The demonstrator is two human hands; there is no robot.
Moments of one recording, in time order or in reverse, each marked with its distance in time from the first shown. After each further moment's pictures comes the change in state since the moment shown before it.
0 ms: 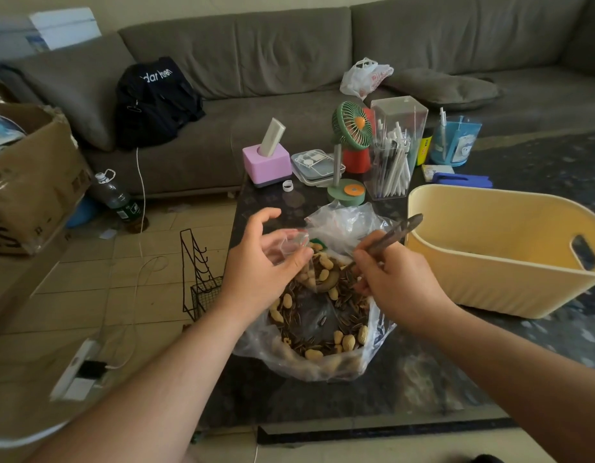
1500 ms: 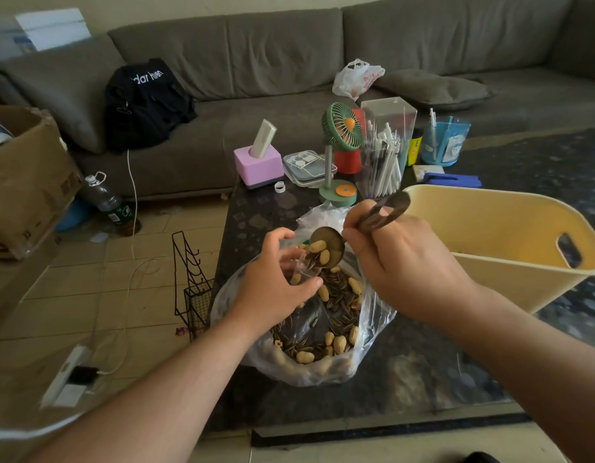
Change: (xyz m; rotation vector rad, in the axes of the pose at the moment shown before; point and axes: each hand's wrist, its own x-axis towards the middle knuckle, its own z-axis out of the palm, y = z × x) left_hand -0.004 -0.009 0.028 0.207 -0.146 -0.070; right_hand 0.000 -0.028 -0.035 -0.400 0.134 -0.639
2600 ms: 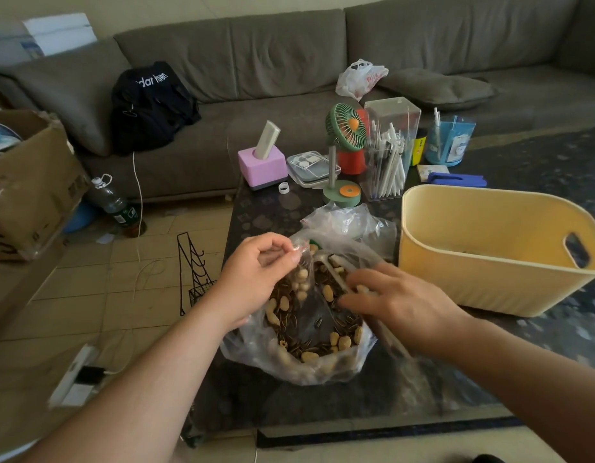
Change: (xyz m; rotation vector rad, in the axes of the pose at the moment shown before) left_hand 0.004 0.003 -0.035 -0.278 -0.018 -0.060; right_hand -0.053 0.046 0.042 -0.214 -0.386 -0.249
